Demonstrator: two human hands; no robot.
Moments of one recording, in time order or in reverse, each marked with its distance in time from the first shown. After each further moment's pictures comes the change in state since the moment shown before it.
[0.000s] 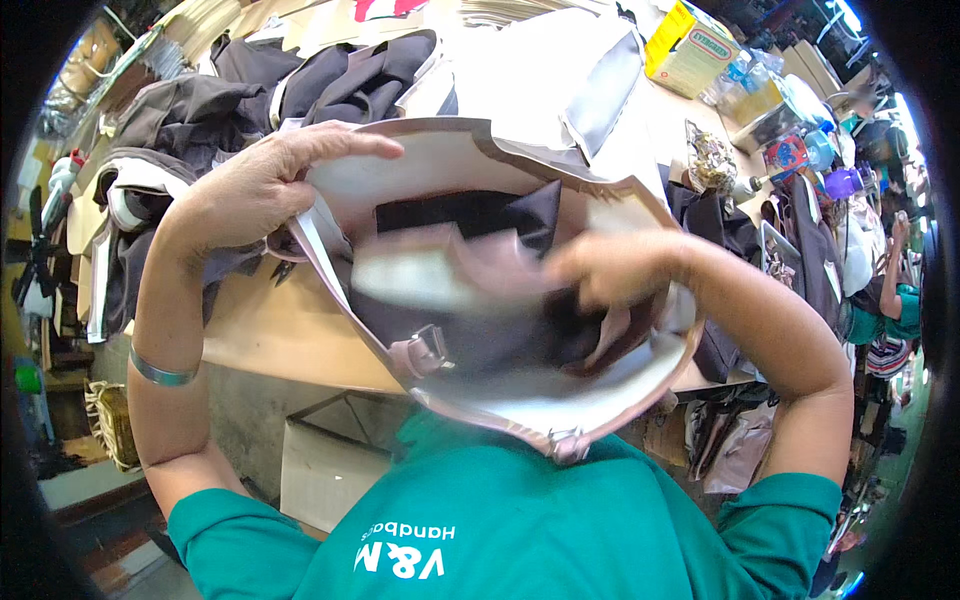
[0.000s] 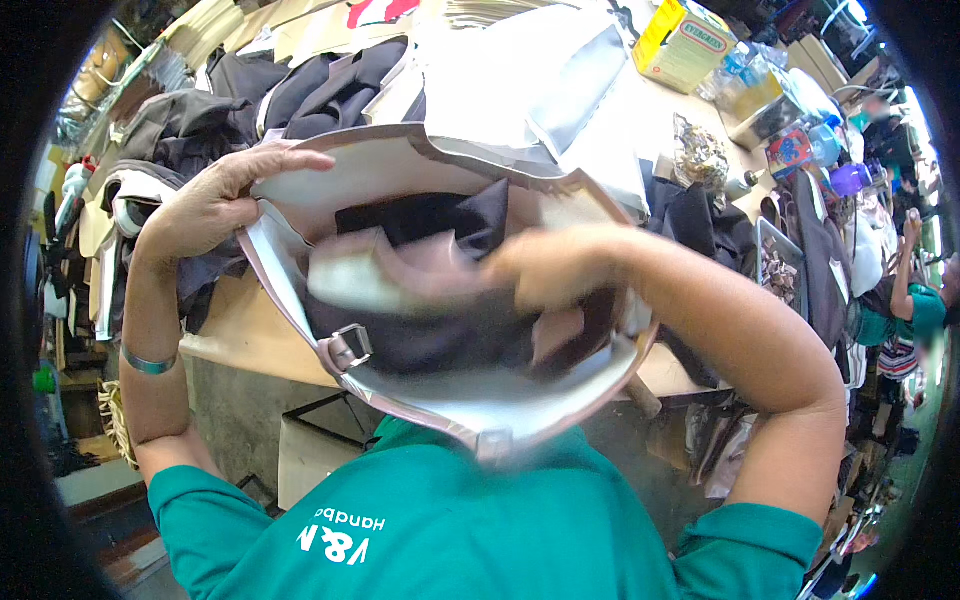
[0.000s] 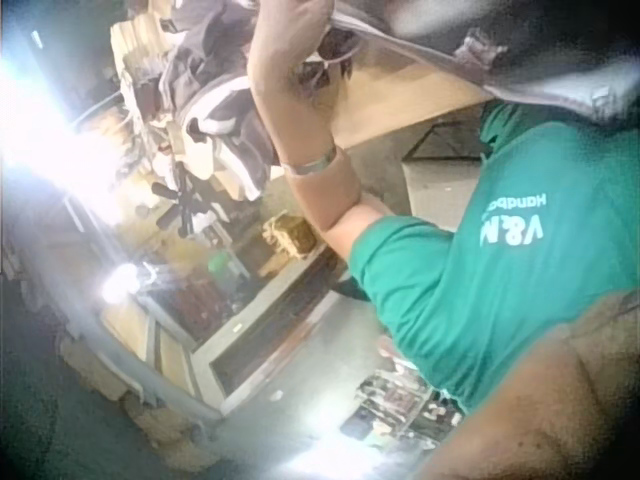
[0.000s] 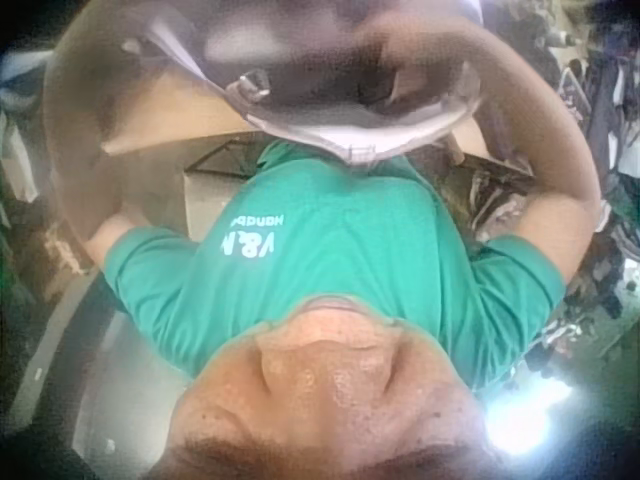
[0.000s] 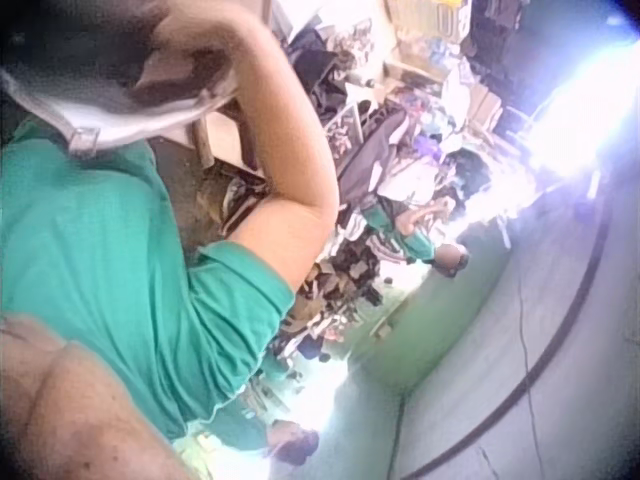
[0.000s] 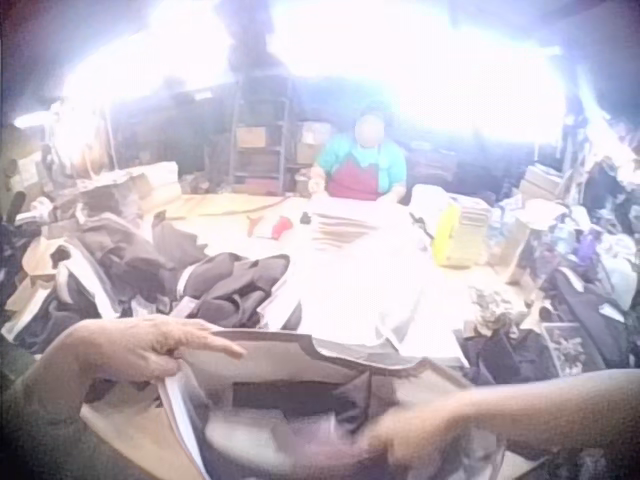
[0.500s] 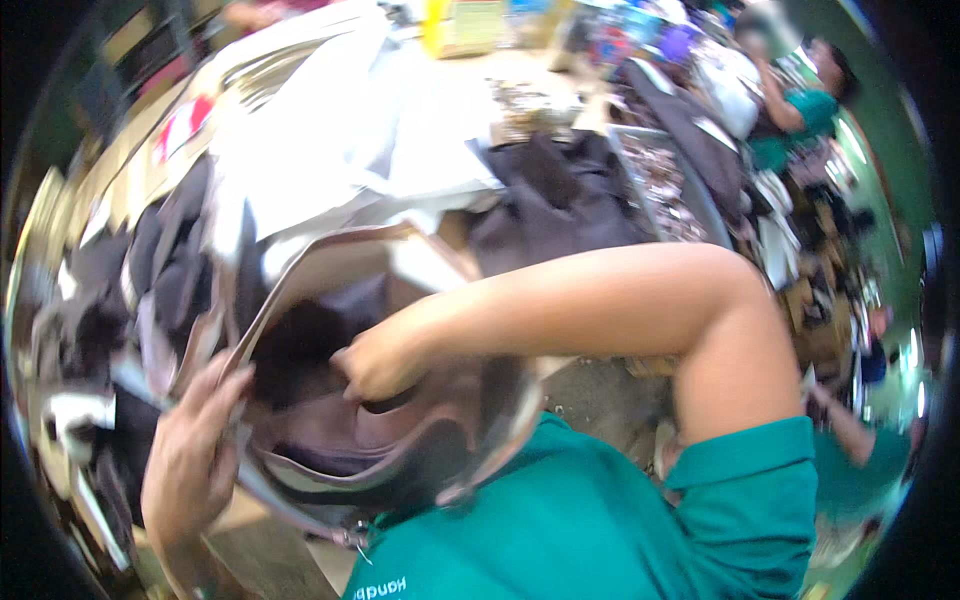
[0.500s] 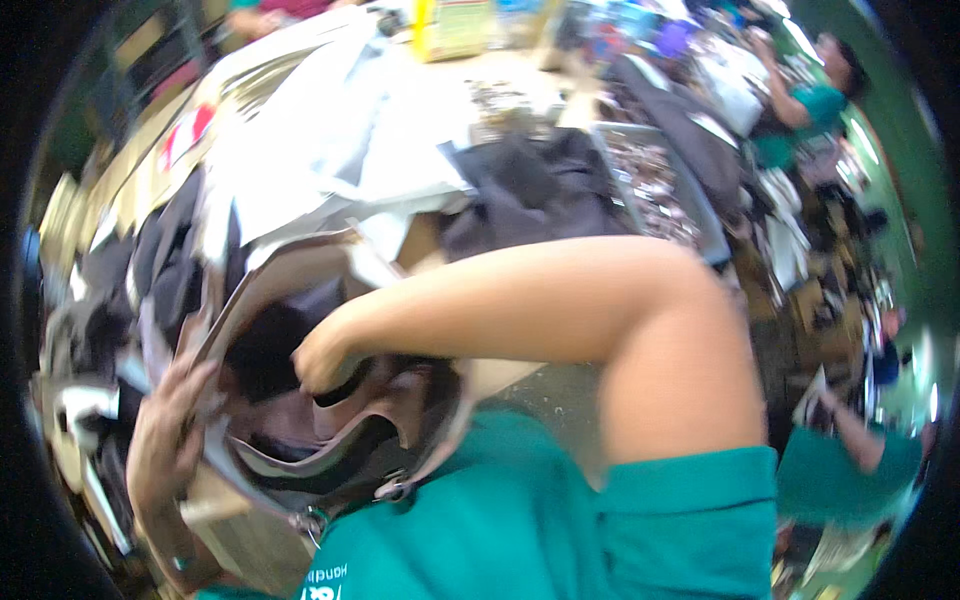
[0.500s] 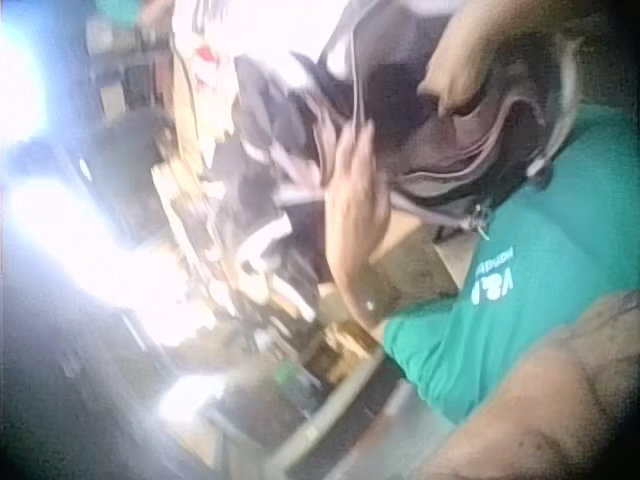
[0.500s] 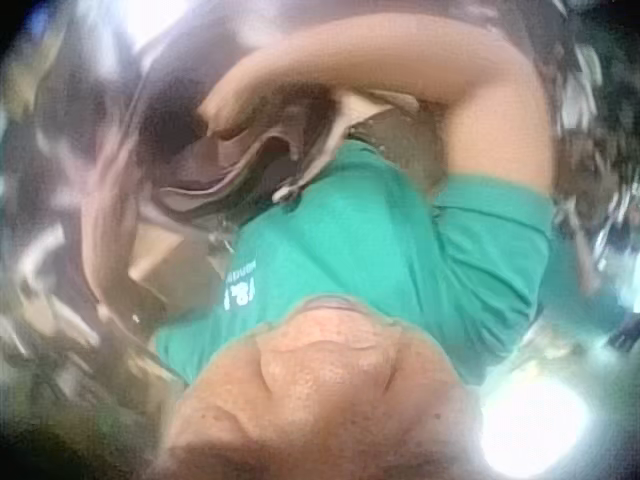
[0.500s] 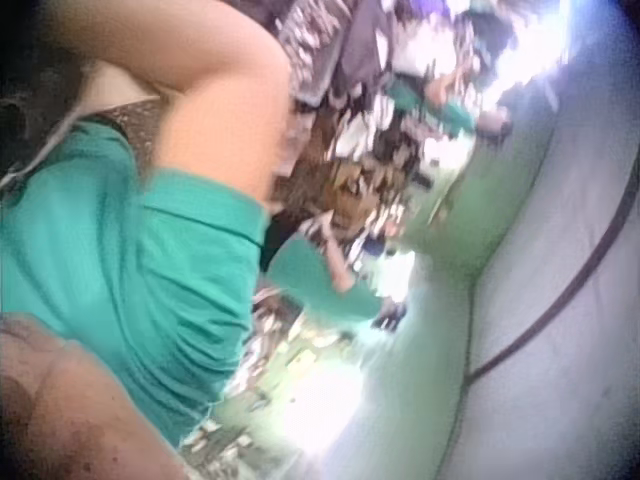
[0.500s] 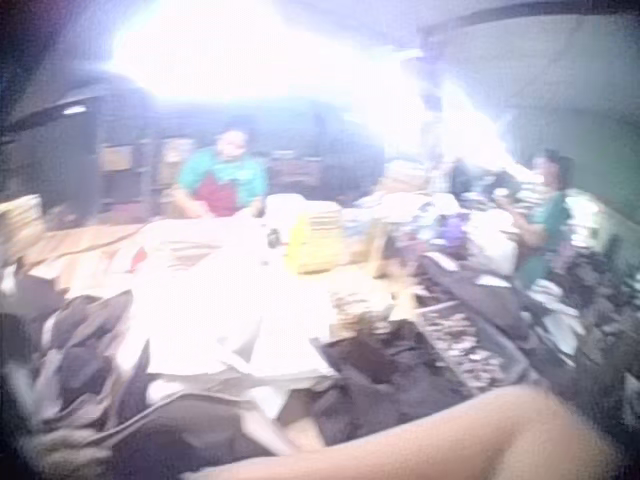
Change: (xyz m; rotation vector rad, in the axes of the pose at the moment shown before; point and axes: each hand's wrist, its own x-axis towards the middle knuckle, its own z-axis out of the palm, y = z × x) left_hand -0.017 0.046 0.042 0.259 0.024 0.046; right_hand 0.059 -0.018 0.021 0.286 0.114 0.056
